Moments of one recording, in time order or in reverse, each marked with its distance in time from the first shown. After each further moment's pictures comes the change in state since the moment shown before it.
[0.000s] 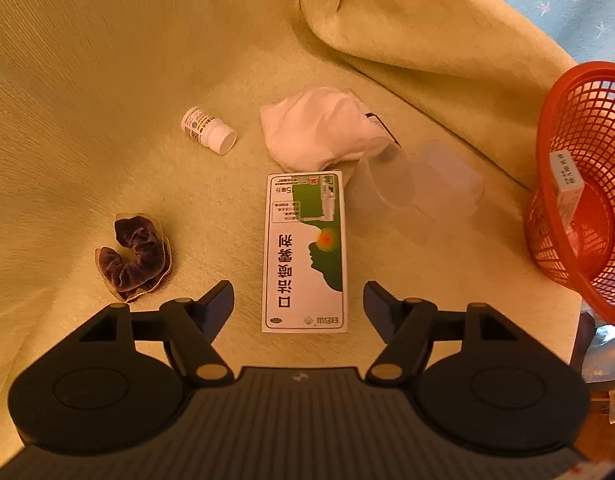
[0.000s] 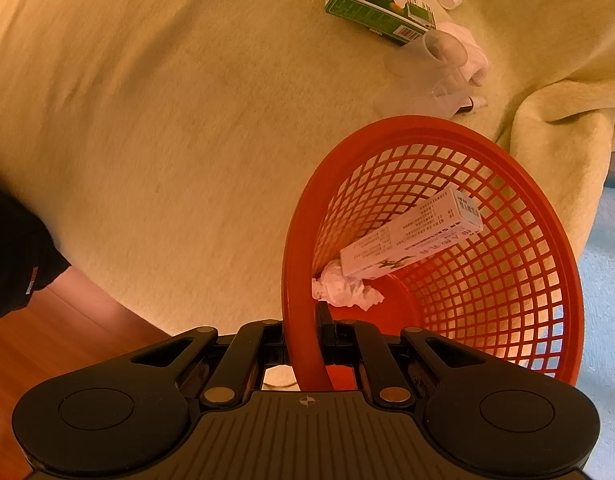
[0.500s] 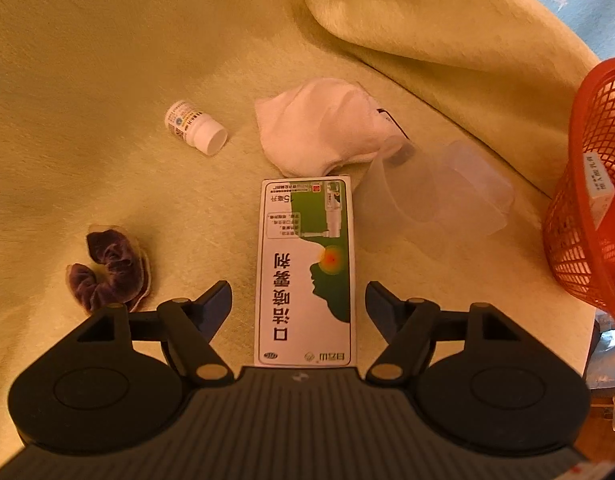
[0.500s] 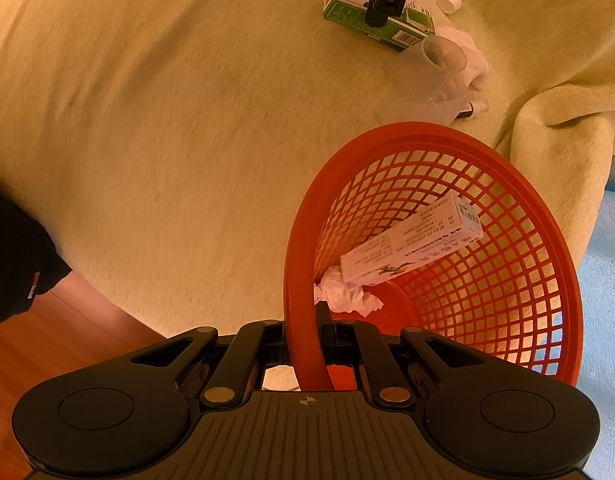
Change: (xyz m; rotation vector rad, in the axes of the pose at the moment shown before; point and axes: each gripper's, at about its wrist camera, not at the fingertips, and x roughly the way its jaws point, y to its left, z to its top) left arm 0.037 0.000 0.009 -0.001 0.007 0.001; right arm -0.002 -0.002 0.003 0.000 -0.011 0.010
